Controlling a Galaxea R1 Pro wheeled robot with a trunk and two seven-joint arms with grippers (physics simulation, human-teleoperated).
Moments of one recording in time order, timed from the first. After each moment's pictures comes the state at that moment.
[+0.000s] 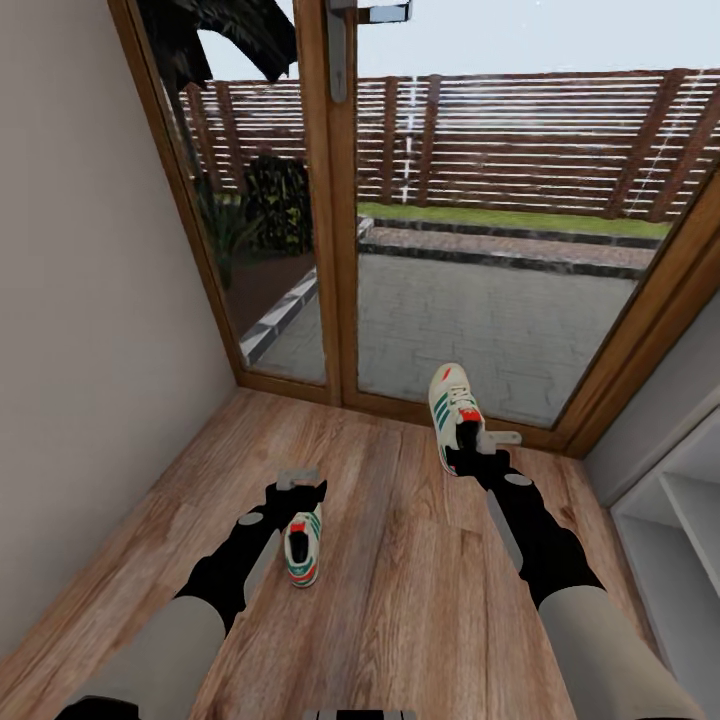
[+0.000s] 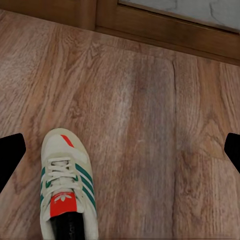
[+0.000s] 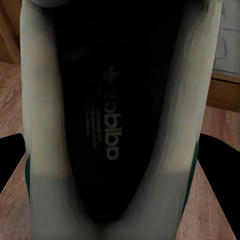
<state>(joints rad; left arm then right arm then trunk) -0.71 -0.12 -0.09 -0.63 0.07 0.09 -0.05 -0.71 0.00 0.00 -0.95 0.01 0.34 -0.03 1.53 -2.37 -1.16</state>
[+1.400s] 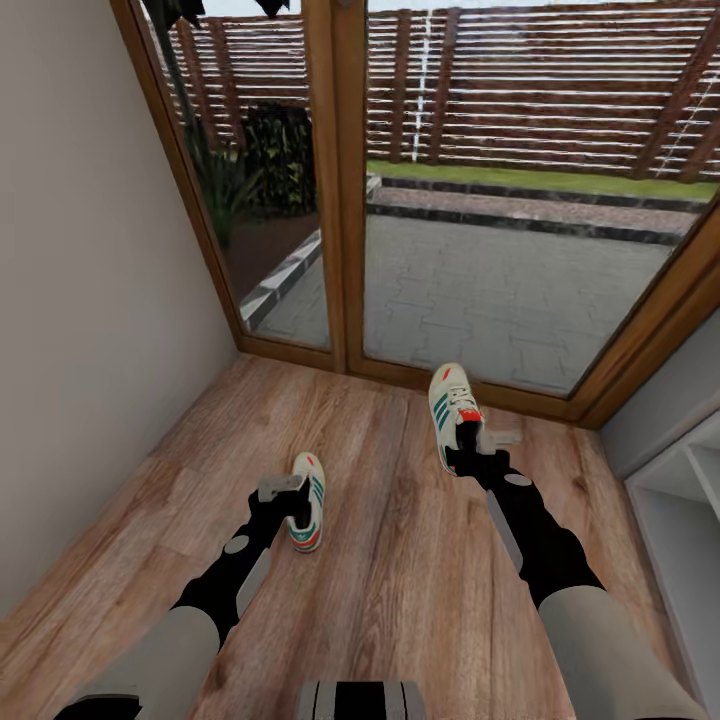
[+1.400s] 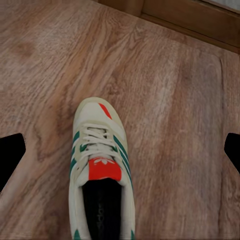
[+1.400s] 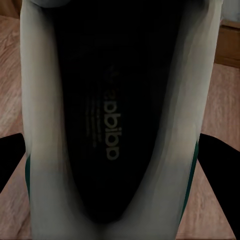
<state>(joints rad) -0.71 -0.11 0.03 -0.48 0.07 -0.22 -0.04 -0.71 0.00 0.00 -0.95 0.01 0.34 -0.03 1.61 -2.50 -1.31</state>
